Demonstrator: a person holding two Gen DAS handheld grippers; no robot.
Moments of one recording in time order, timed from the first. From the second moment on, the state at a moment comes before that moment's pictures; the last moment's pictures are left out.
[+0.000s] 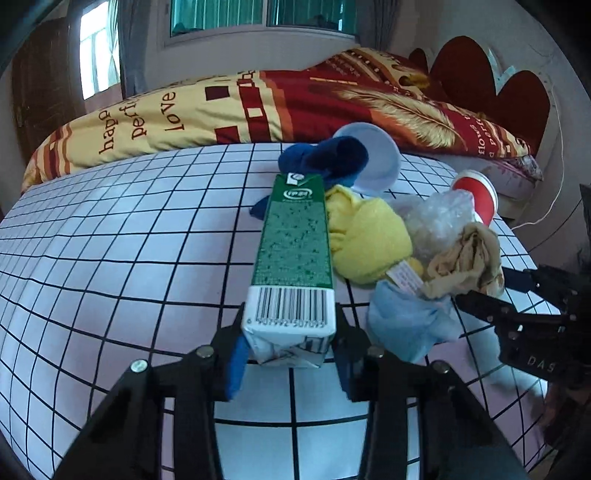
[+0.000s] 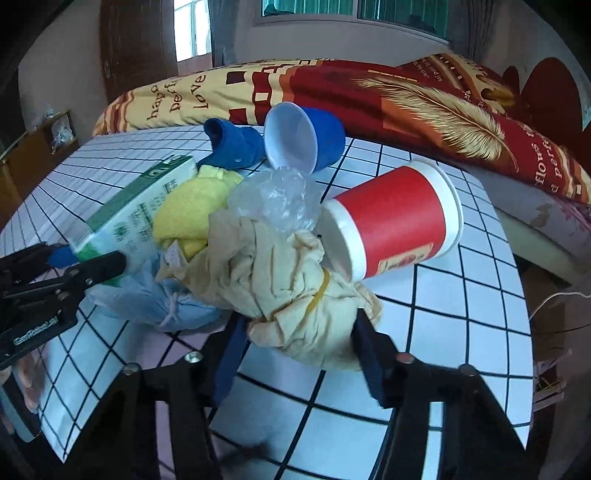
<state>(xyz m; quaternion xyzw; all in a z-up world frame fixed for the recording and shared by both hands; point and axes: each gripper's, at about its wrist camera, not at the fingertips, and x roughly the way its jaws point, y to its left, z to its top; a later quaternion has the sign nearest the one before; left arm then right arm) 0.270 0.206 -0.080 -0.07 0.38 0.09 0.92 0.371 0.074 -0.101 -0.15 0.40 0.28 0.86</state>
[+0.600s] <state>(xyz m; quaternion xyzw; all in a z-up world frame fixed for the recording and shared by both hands) 0.197 0.170 -0.040 -0.04 0.32 0.08 0.94 0.305 0.016 -0.060 -0.08 0.38 0.29 0.88</state>
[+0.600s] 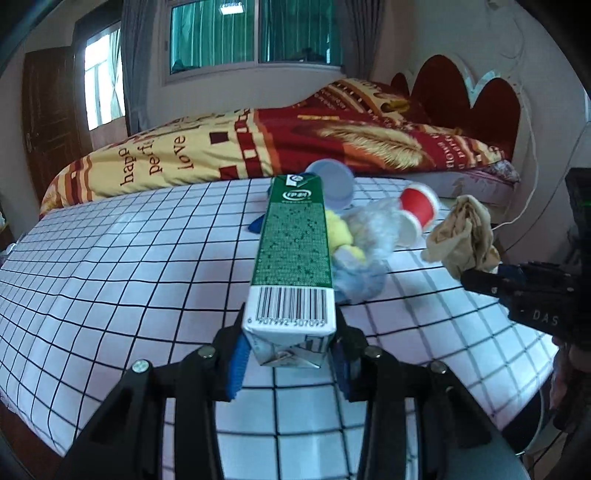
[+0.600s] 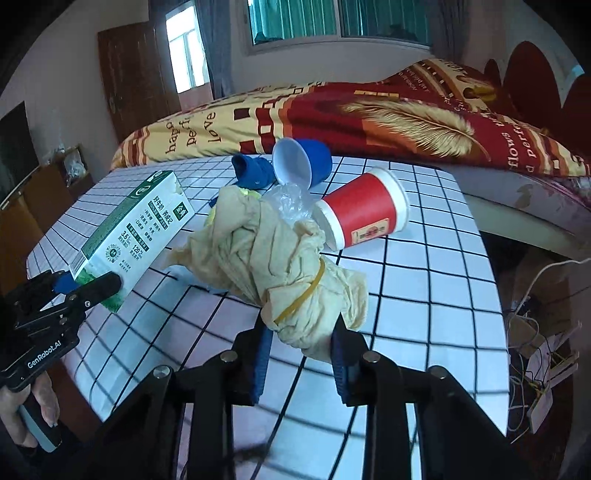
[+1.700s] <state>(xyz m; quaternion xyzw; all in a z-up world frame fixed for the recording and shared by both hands) 0.119 0.024 -0.006 0.00 0.29 -0.04 0.96 0.170 -0.162 -0.005 -0.02 0.34 0.18 0.92</state>
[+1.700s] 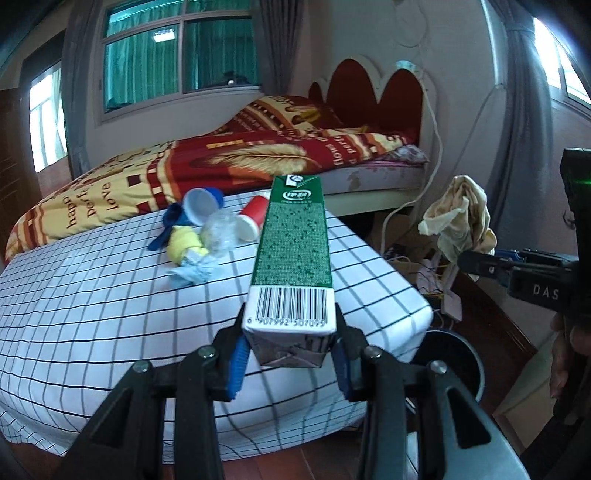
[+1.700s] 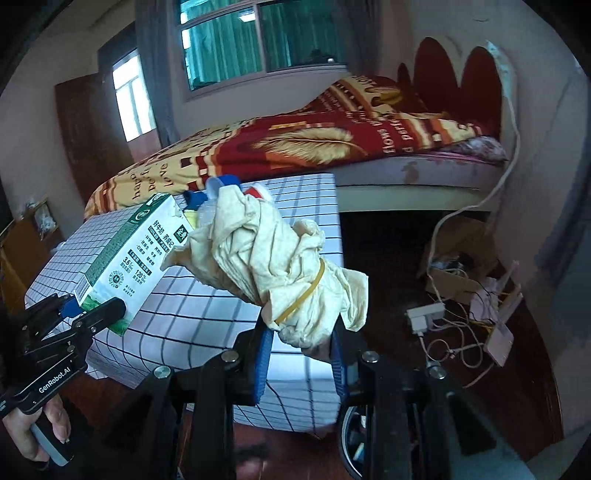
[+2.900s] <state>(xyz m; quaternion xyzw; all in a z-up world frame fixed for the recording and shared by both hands) 0.114 -0.149 -0.076 0.06 0.38 -0.21 0.90 0.104 -0.350 -0.076 0.04 0.41 0.02 0.91</state>
